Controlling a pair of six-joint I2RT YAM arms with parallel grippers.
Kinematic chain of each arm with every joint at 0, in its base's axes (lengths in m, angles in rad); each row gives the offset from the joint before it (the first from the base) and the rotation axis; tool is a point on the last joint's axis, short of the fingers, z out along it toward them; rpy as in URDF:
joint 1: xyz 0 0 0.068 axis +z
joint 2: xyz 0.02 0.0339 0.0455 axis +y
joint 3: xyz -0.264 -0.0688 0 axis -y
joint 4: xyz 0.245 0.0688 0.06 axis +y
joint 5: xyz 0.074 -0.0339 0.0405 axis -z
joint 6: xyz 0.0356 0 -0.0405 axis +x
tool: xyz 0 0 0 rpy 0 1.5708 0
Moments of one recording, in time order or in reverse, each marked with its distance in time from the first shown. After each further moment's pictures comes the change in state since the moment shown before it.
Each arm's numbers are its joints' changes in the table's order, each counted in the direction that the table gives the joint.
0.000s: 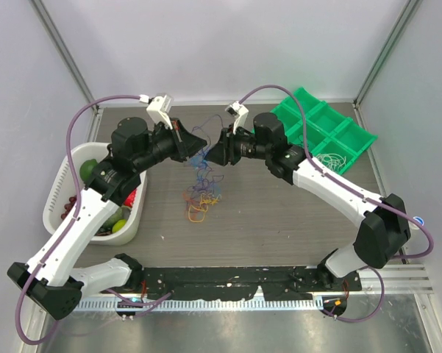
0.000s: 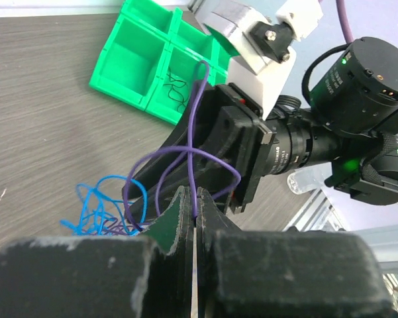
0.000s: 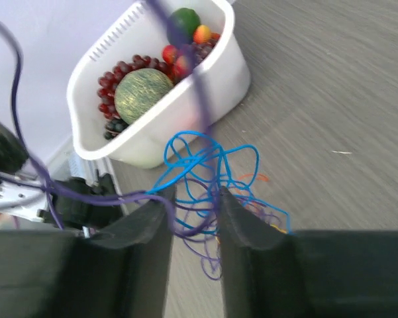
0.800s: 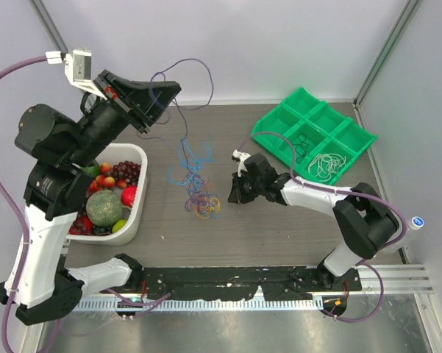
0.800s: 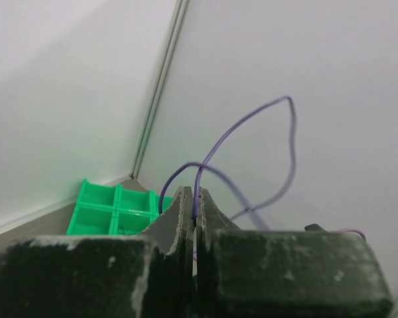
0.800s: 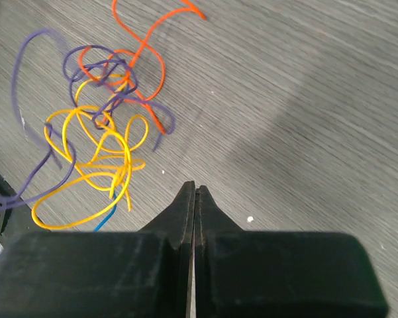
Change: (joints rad) left arm 0.000 0.030 0.521 -0.056 0.058 0.027; right arm 0.032 0.102 -0.369 0.008 0.238 0.014
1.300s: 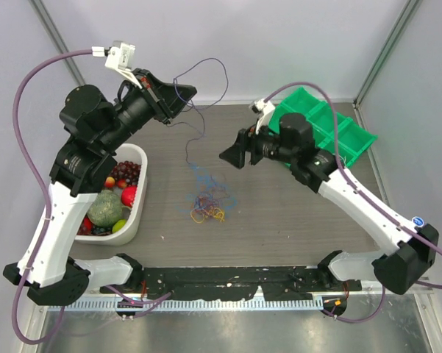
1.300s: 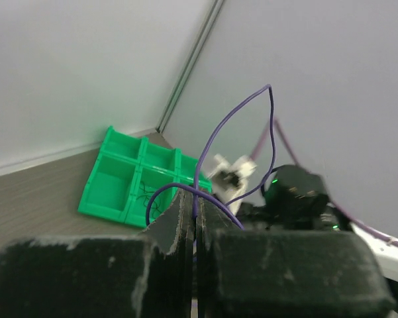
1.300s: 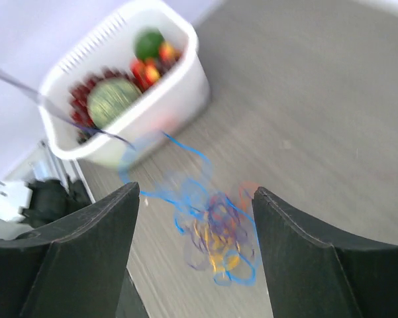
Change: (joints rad) left arm 0.000 0.085 -0.003 0.088 -0.074 0.003; right arm -0.076 -0.291 0.314 0.183 -0.113 -0.114
